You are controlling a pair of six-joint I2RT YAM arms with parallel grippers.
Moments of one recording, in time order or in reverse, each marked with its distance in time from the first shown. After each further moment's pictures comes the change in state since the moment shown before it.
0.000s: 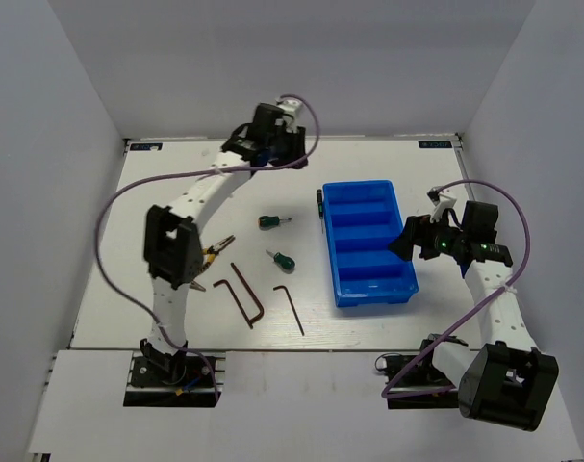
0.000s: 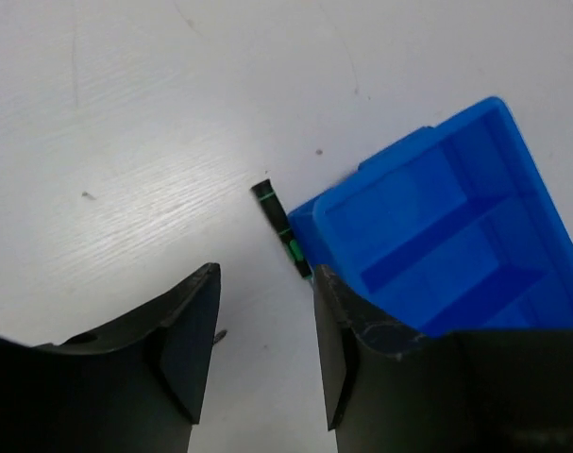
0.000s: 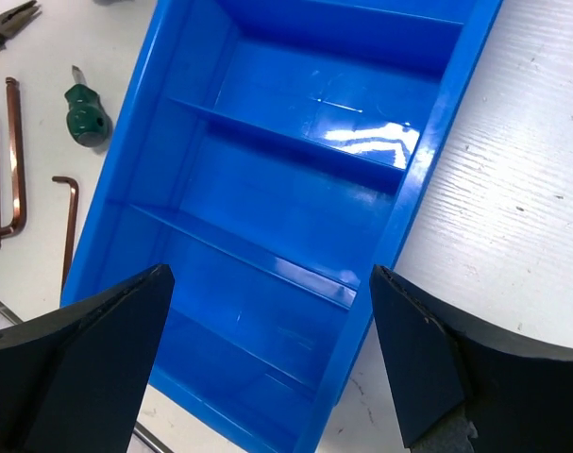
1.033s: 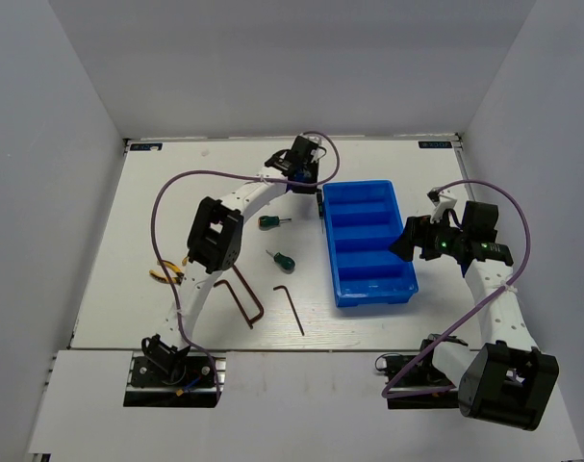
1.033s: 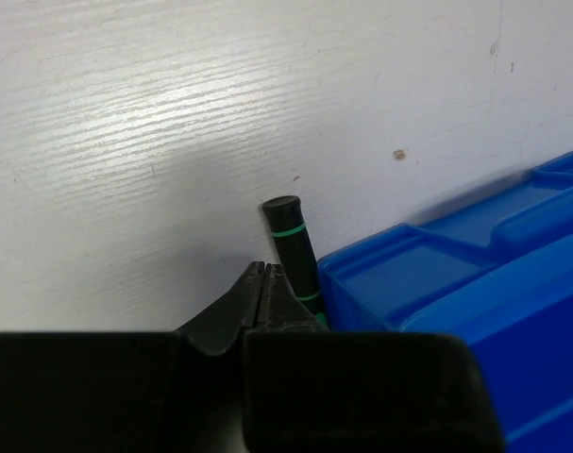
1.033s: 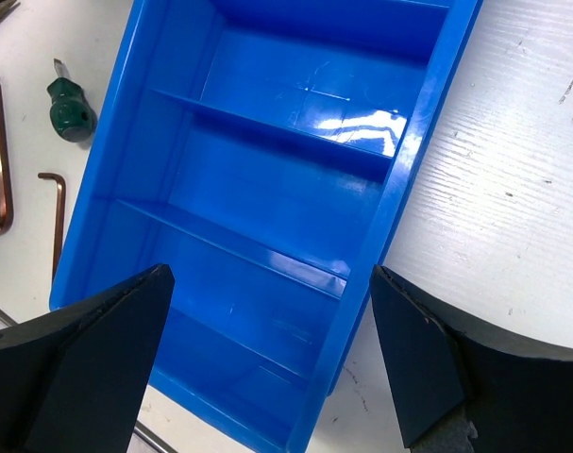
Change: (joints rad) left arm -0.118 0.488 0.328 -0.086 -0.197 -0.154; right arm -0.001 0.009 0.014 -0.034 0.037 -0.010
